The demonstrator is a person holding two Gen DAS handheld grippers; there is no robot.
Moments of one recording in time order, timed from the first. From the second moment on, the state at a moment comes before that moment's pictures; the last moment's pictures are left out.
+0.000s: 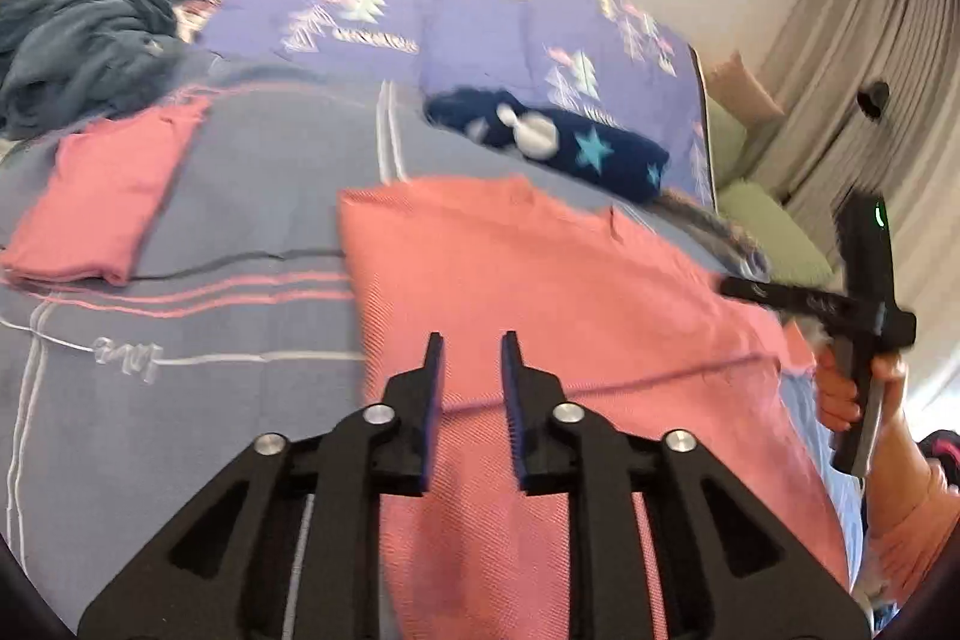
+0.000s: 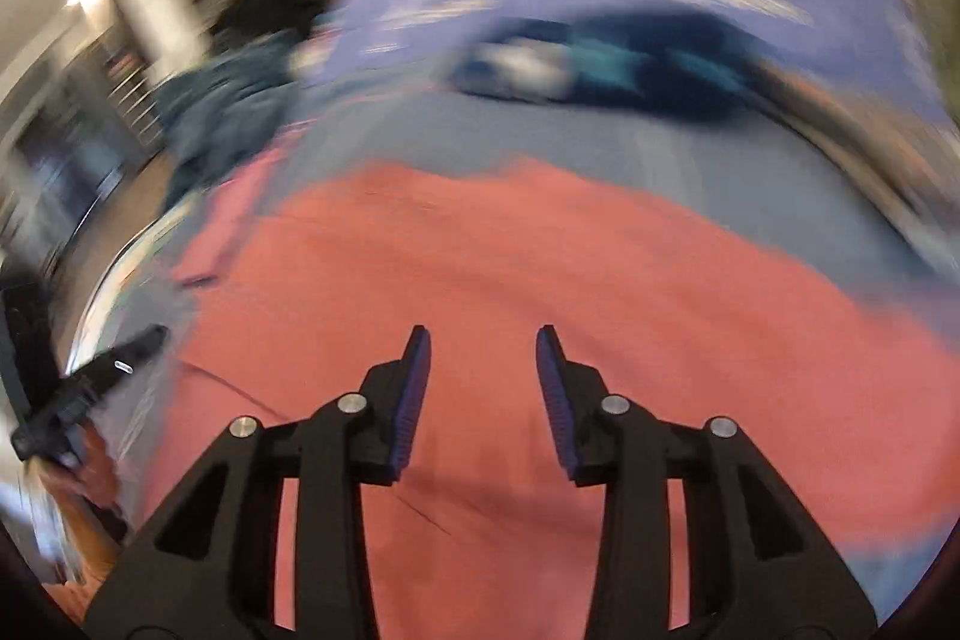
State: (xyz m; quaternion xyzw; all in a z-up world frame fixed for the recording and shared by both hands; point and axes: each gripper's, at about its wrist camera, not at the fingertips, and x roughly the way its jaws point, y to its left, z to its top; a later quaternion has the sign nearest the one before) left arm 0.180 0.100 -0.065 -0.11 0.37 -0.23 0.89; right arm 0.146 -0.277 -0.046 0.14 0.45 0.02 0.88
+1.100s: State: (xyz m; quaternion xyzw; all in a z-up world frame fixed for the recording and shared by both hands) left arm 0.224 -0.041 -0.025 -0.11 0.41 -0.23 0.88; right arm 0.014 -0.587 -0.089 0.56 0.19 -0.17 0.79
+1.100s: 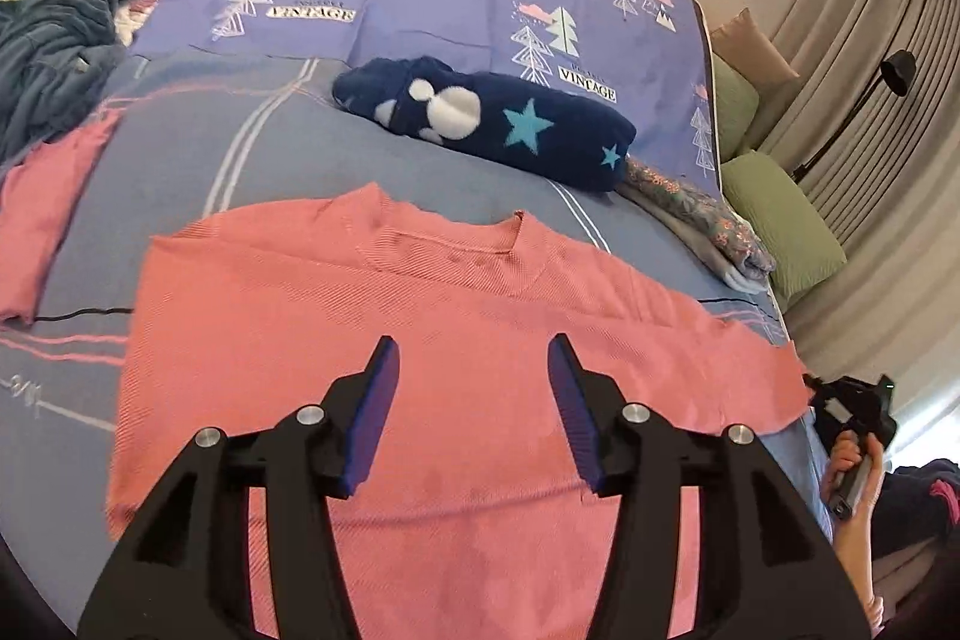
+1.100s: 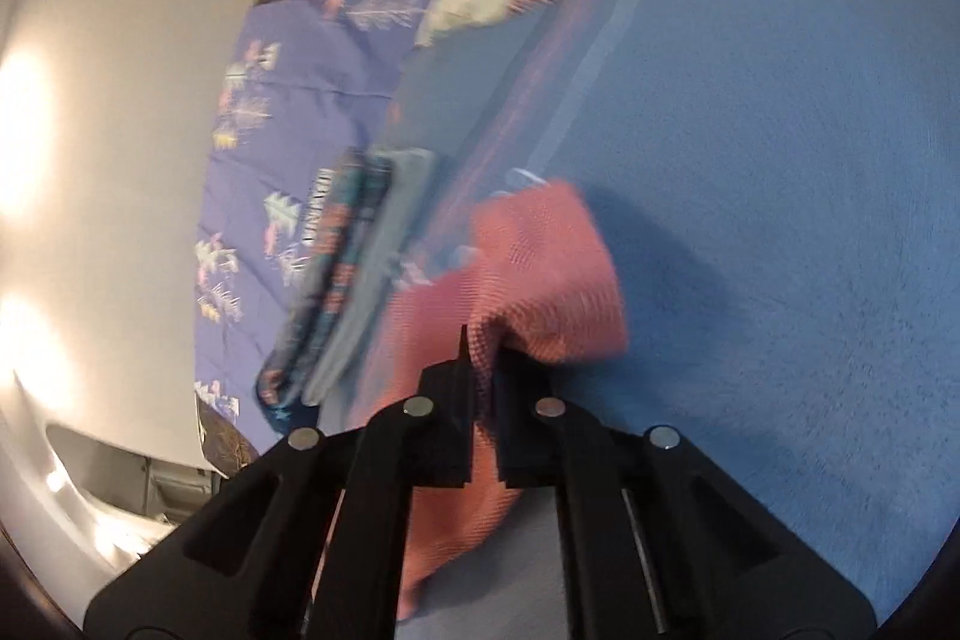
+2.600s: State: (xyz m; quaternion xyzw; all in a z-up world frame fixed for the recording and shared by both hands) left arm 0.237 -0.027 -0.070 -0.20 0.45 -0.39 0.78; right arm 0.139 -0.115 -0.069 -0.16 0.40 0.17 0.89
